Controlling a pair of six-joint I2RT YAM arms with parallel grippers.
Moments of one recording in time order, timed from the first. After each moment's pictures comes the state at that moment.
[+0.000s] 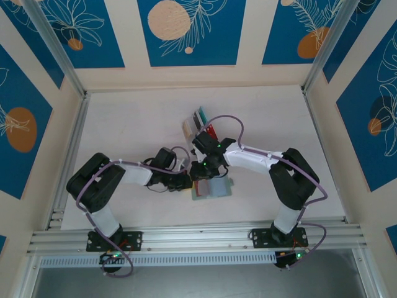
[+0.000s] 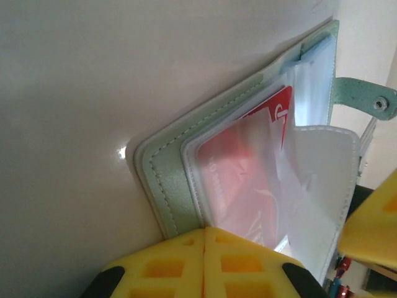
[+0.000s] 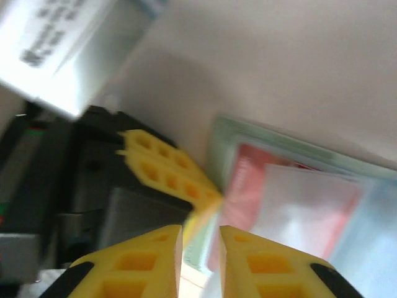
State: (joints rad) left arm -0.64 1.73 0.65 0.11 0.70 -0.75; right arm 0.78 1.74 1.14 -0.64 -0.37 0.56
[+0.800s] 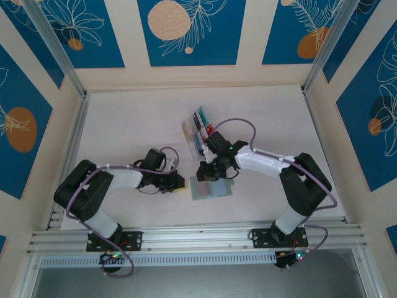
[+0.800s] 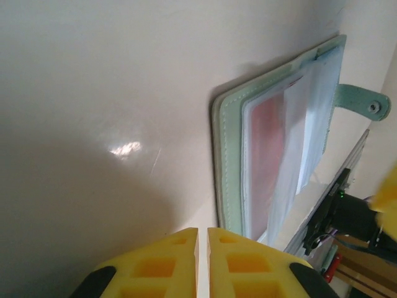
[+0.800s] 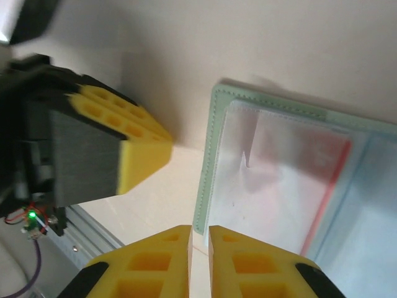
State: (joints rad) left arm -0.54 1.59 0.57 0.01 0.70 -0.76; right arm 0.73 1.65 1.01 -0.58 -0.48 0.56
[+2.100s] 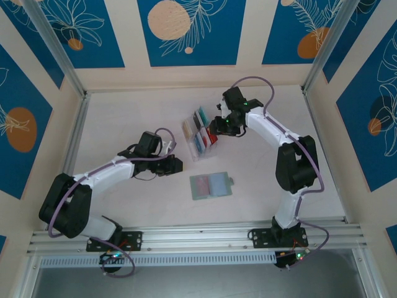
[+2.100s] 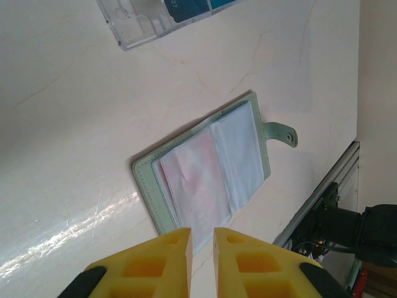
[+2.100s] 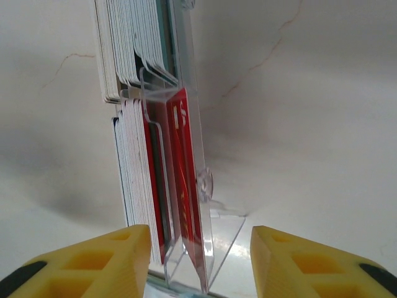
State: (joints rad) left arm -0.50 1.42 0.78 -0.29 0.62 -0.60; right arm 0.40 1.87 1.58 -0.85 -0.28 0.33
